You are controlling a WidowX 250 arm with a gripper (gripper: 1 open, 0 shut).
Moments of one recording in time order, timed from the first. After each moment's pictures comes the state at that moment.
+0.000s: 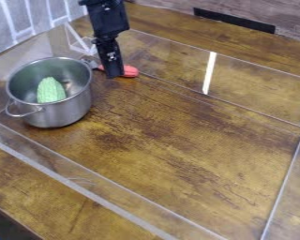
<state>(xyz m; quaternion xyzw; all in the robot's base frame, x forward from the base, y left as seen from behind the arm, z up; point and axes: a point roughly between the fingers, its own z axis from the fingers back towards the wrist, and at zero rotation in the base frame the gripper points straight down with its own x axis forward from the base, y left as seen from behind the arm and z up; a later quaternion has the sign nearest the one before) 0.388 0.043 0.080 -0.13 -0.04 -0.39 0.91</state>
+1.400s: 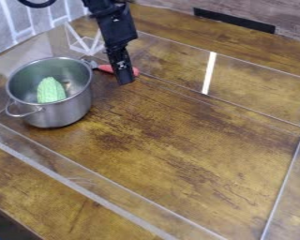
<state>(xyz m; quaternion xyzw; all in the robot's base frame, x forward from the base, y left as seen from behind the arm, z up) 0.406 0.038 0.064 -0.15 -0.07 -0.41 0.90</state>
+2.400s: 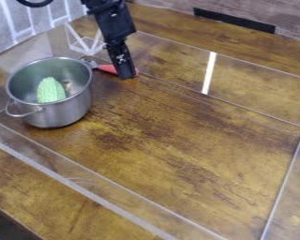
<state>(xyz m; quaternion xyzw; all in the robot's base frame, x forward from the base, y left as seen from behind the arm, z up) 0.413 0.043 0.066 -0.18 -0.09 -0.40 0.90</state>
